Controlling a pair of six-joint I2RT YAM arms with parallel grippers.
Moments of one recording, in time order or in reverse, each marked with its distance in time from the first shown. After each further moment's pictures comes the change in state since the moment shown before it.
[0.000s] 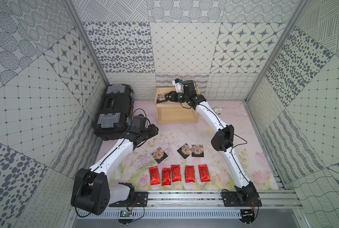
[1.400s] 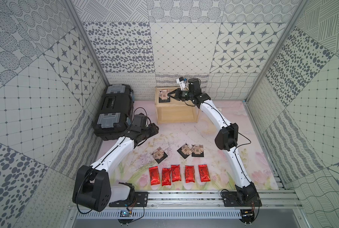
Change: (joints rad) left arm -0.002 0.037 0.031 -0.003 -0.006 0.003; right arm -0.055 -0.063 -0.109 0.092 -0.179 0.151
